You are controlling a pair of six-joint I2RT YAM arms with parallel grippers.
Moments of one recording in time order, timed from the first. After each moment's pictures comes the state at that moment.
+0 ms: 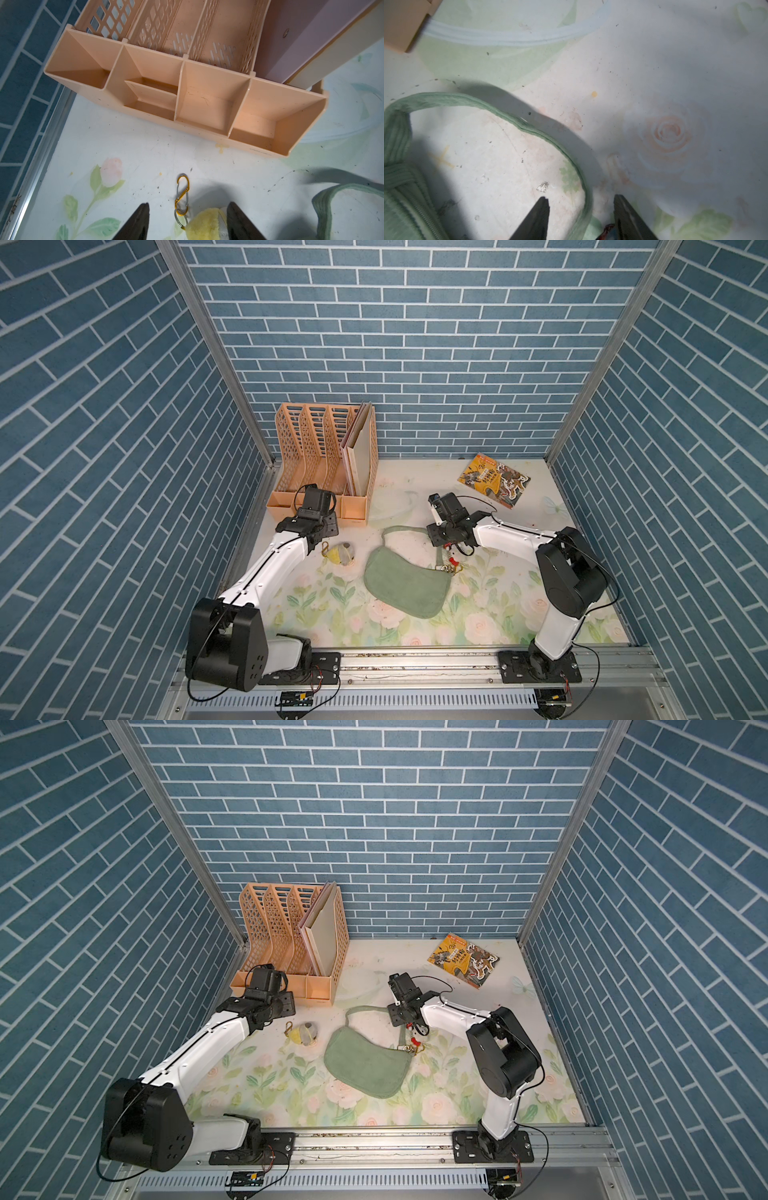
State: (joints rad) left arm -0.20 1.31 0.95 -0.56 -0.26 -0.32; right arm 0.68 1.81 1.17 -0.37 0.09 0.17
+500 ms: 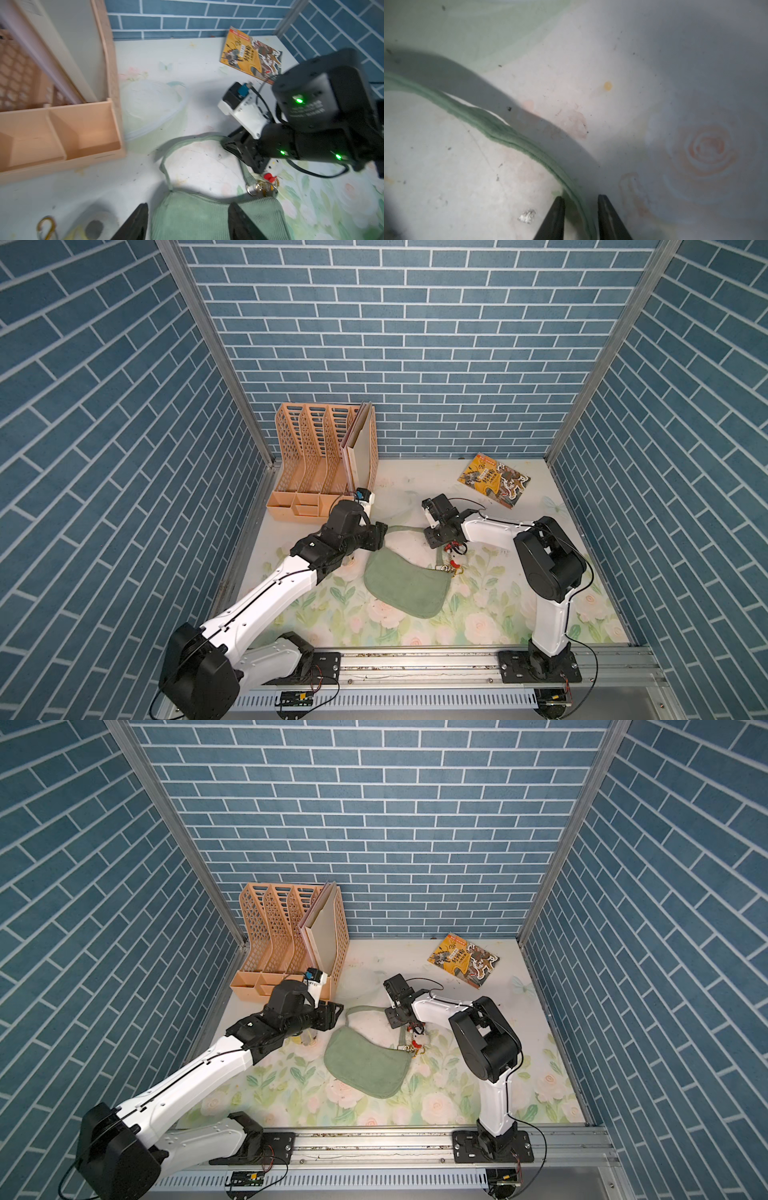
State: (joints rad) left arm -0.61 1.15 0.85 -0.32 0.02 -0.29; right arm 0.68 1.95 1.23 -0.38 0.08 0.12
